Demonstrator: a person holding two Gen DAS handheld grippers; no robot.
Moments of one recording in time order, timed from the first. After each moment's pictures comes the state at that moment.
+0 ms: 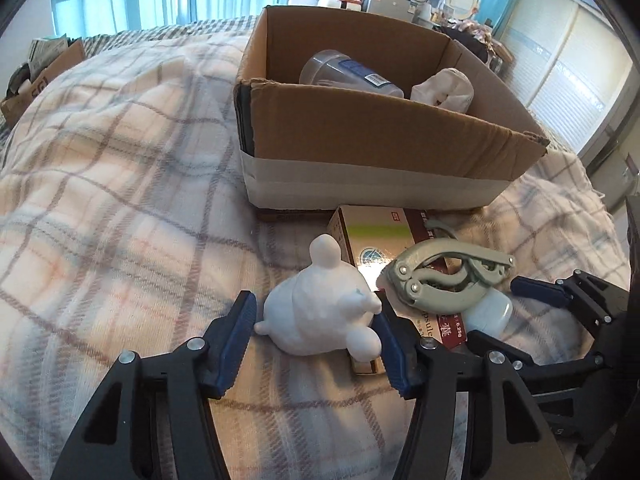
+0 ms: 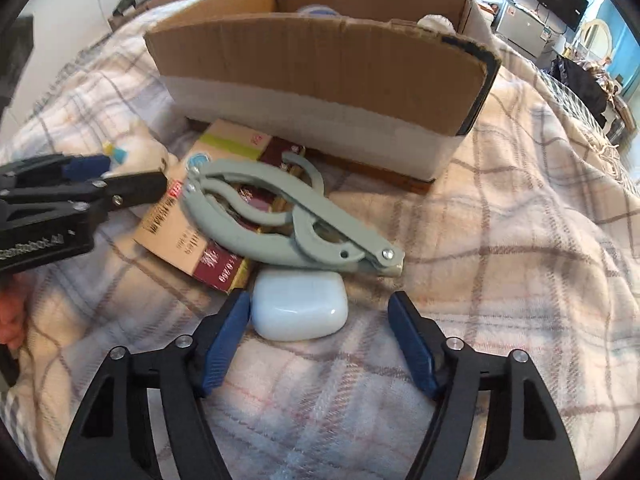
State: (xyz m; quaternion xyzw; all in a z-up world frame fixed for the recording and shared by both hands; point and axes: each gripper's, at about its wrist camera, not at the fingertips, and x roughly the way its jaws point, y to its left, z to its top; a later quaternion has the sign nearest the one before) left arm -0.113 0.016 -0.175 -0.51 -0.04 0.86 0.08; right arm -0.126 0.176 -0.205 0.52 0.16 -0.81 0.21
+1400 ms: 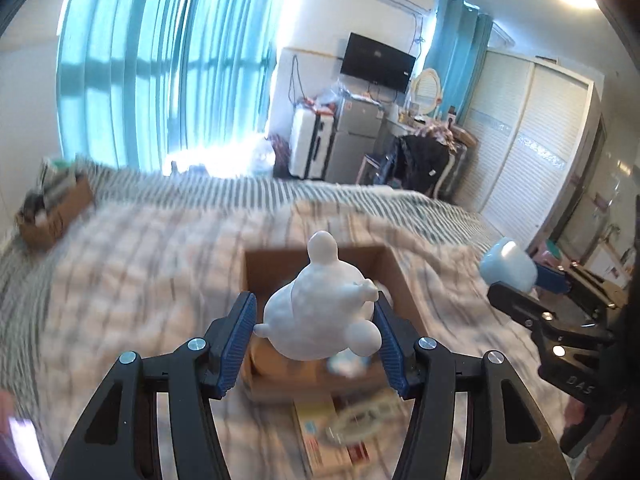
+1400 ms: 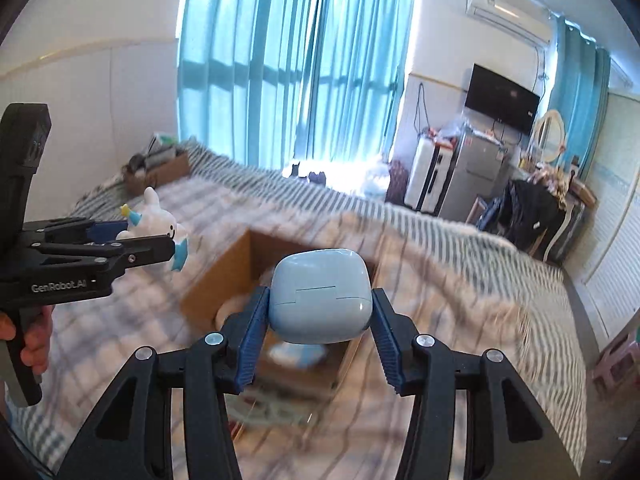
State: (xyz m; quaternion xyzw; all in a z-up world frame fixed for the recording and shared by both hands) left arm -0.157 0.010 0.025 -0.33 -0.06 0.94 0.11; right arm -0.149 0.191 0.020 0.28 0.12 -0.93 0.21
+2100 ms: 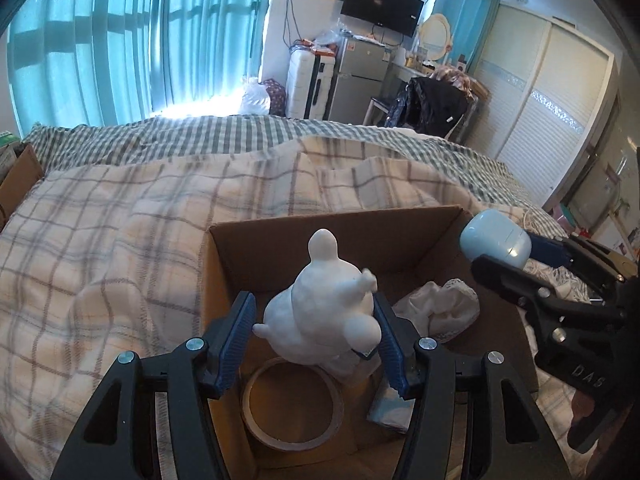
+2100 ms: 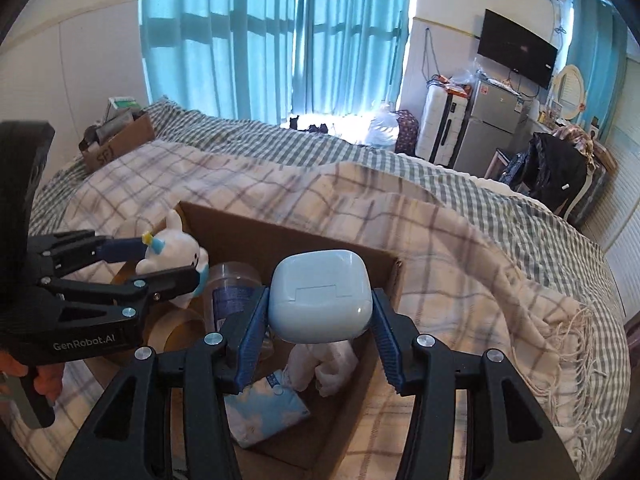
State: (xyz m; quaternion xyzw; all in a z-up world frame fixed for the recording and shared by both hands) left arm -0.281 0.029 -0.088 -0.42 -0.04 0.90 0.12; right arm -0.299 0.163 -0.079 0.37 0.10 -0.90 0.21
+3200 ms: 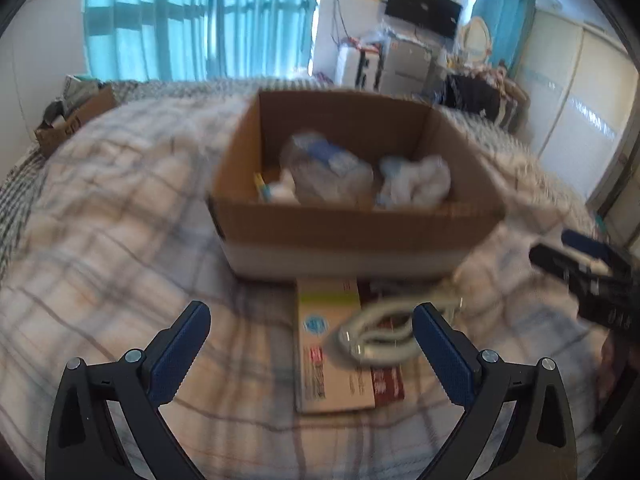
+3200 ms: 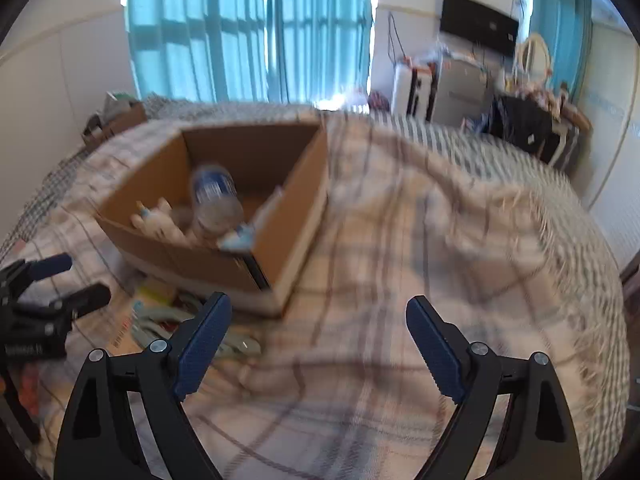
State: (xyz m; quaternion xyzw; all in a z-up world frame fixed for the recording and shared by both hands) left arm -0.113 0.055 -0.138 -0.43 -0.04 0.90 0.03; right arm -0.180 0.264 -0.122 0.40 0.07 -0.90 0.17
